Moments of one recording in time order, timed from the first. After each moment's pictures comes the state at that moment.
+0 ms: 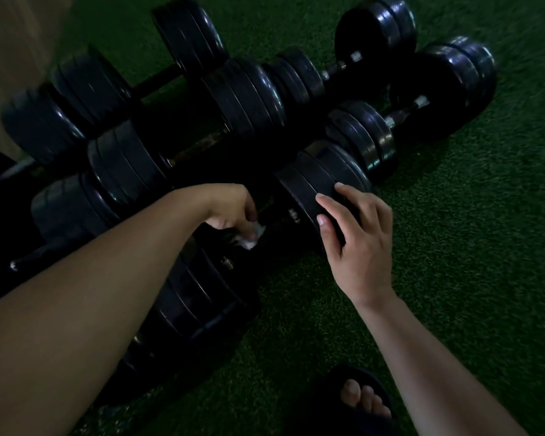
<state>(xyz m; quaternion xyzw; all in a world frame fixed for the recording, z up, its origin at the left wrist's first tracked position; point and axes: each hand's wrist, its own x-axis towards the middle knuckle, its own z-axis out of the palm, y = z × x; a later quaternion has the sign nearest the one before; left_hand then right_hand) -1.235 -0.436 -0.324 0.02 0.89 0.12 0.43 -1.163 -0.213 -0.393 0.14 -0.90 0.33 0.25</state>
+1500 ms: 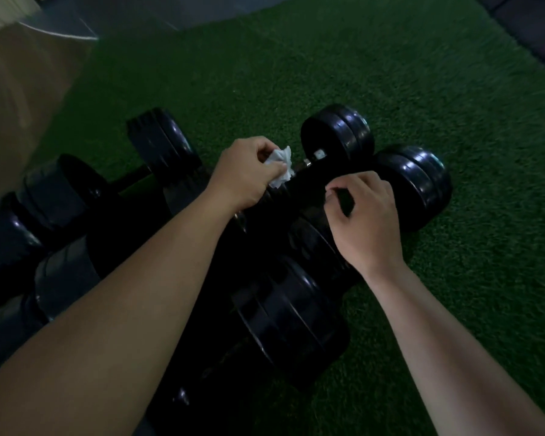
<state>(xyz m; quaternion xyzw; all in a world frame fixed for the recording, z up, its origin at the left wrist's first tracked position) -1.407 -0.359 -0.271 -0.02 0.92 0.40 0.00 -1.352 -0.169 -0.325 0.06 -0.91 0.37 0.19</state>
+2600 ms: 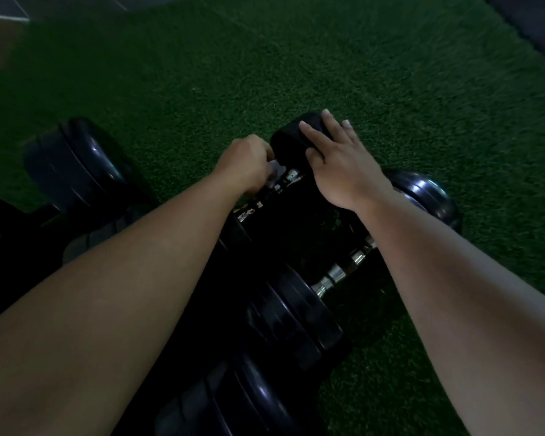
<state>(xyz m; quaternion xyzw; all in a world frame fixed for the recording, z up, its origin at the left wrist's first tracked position) -1.566 -0.313 -0.341 -0.05 0.97 0.20 0.13 -1.546 -0.145 -0.351 0.11 -0.97 0.22 -0.06</state>
